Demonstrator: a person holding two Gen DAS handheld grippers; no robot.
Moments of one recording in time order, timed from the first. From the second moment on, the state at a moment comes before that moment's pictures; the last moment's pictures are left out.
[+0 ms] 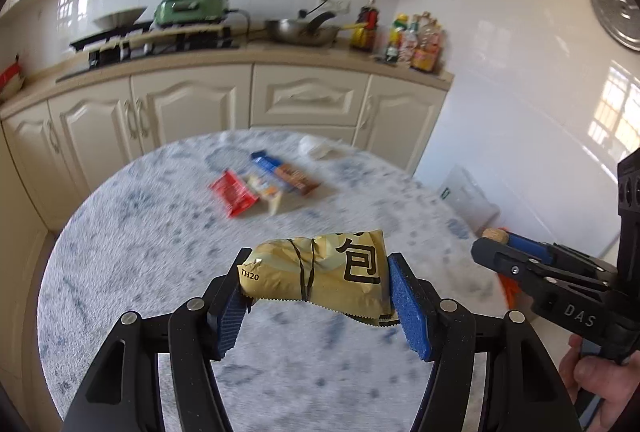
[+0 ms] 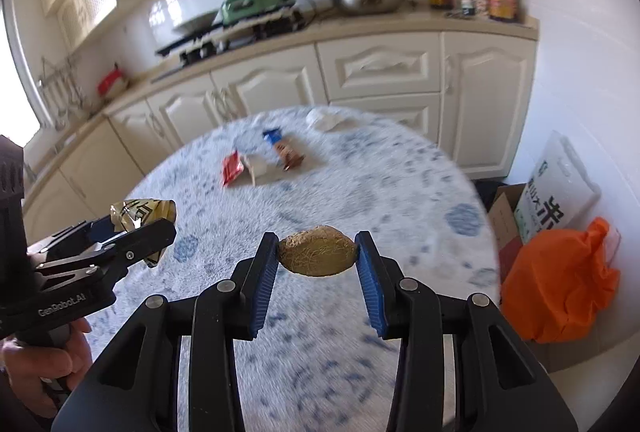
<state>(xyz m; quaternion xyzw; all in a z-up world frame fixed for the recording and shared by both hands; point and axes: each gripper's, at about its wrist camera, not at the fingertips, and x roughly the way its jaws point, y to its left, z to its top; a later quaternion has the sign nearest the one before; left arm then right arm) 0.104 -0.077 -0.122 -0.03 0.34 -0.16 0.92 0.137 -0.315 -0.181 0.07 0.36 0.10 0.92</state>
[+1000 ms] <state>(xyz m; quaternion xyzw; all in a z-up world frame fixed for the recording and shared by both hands) 0.050 -0.394 -0.114 0.11 0.34 -0.44 0.82 -0.050 -0.614 -0.184 0.21 0.32 -0.21 0.90</state>
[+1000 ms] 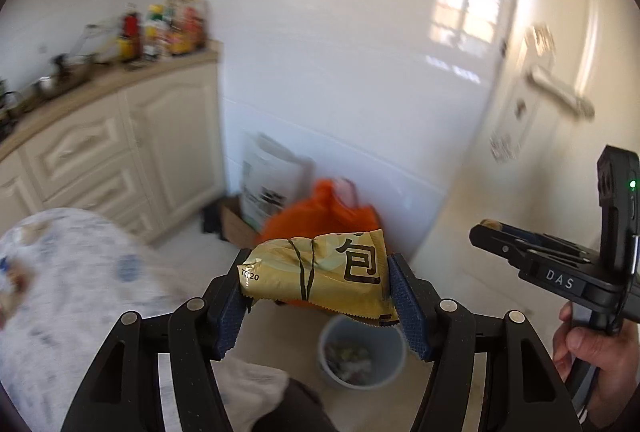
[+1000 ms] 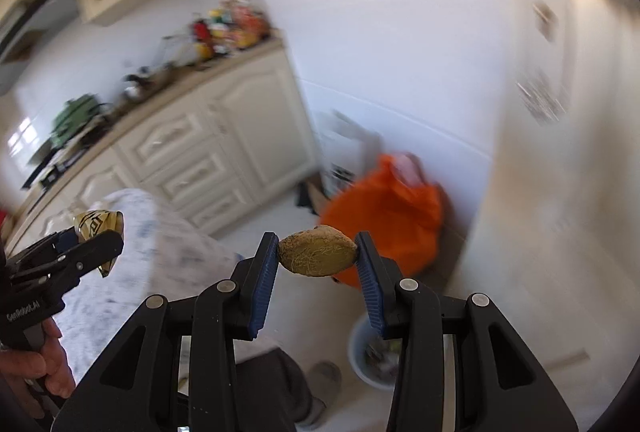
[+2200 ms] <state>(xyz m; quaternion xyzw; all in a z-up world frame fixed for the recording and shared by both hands) 0.066 -0.542 -0.178 0.20 0.38 -0.43 0.79 -0.068 -0.683 -0.276 0.31 0.38 -0.28 0.82</state>
